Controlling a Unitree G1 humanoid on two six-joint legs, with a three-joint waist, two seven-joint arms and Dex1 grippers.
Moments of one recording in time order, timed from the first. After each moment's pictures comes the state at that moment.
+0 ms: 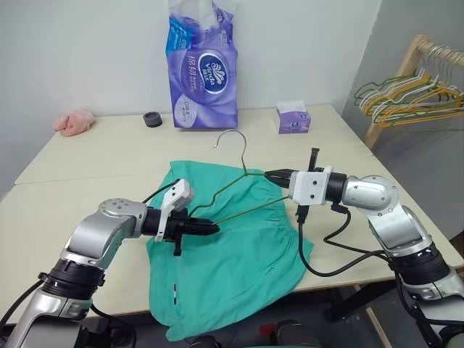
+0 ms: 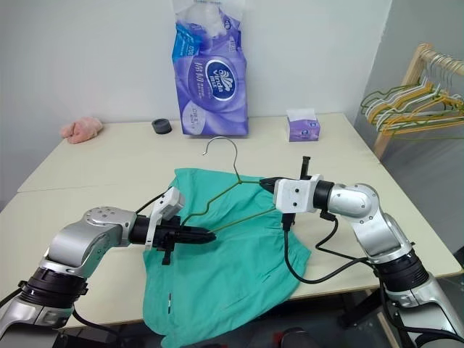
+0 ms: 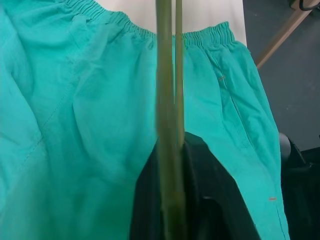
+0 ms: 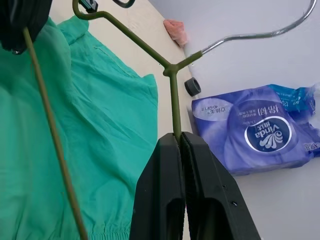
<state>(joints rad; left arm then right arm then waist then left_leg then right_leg) -0.38 0.78 -0.15 -0.04 -0.46 0.69 -1.24 -0.52 -0.61 0.27 -0.18 -0.10 -0.08 0.84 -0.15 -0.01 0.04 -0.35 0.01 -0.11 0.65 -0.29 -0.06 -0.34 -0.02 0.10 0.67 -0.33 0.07</state>
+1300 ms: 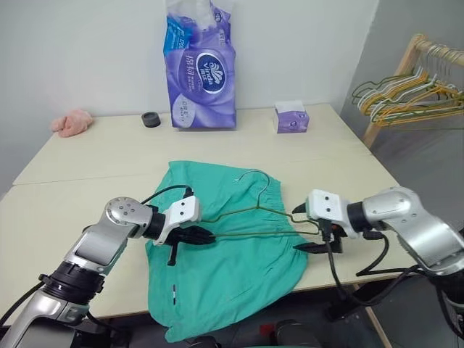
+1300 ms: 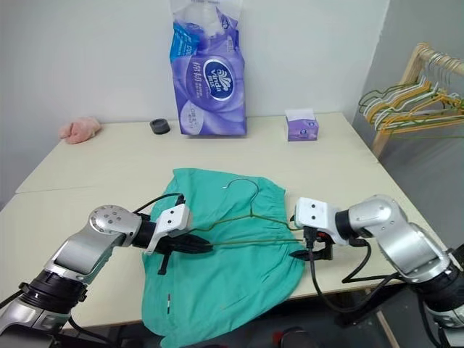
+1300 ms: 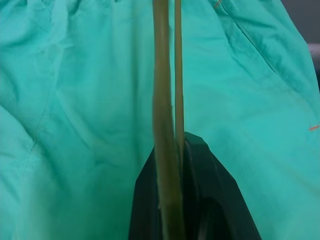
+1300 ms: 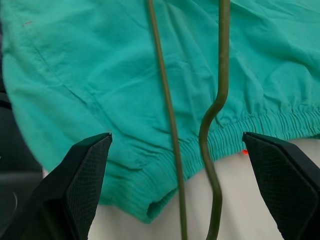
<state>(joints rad) -0.36 0.82 -0.26 -0.04 -0.23 0.34 -1.32 -0.47 -0.86 0.36 -0.38 0.15 0.64 1.10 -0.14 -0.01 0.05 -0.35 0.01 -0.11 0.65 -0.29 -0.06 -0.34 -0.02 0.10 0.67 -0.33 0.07</state>
